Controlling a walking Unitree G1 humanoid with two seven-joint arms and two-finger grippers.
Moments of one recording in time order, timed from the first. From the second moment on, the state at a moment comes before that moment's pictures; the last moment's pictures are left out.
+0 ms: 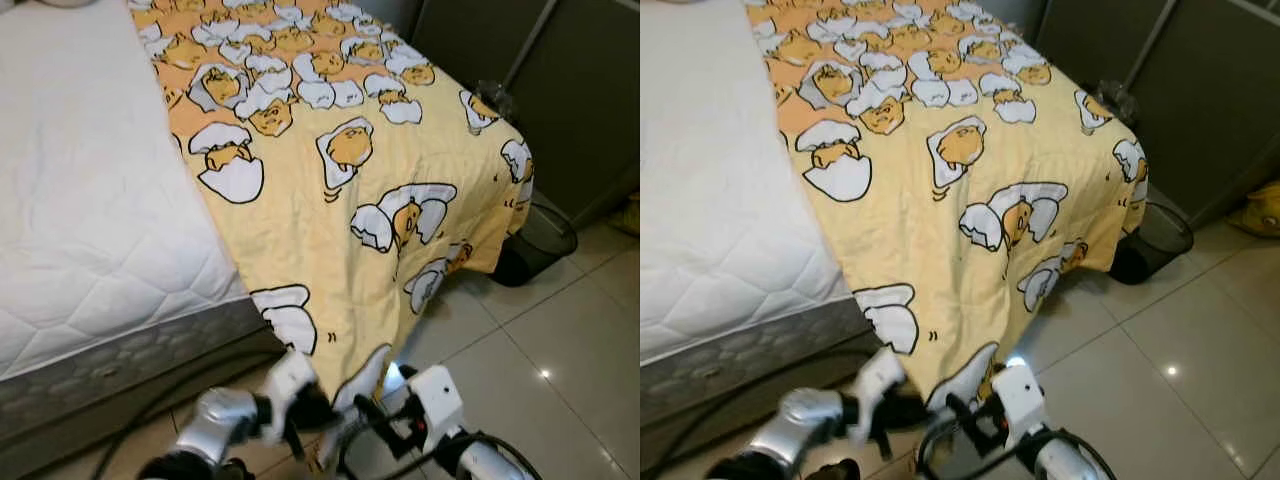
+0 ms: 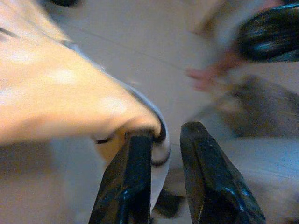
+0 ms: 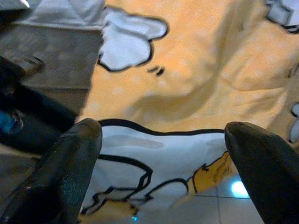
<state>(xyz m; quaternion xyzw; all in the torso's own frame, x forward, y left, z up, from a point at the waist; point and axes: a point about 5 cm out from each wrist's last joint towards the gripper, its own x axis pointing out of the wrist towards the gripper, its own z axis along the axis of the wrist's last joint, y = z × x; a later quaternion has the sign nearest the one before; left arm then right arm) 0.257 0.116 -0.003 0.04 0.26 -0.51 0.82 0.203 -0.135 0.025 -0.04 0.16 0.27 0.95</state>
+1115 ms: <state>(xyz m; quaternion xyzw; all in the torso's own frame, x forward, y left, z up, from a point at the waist) 0.299 0.173 0.092 0.06 0.02 0.12 0.99 0.284 -0.164 0.065 -0.01 0.03 0.09 1.00</state>
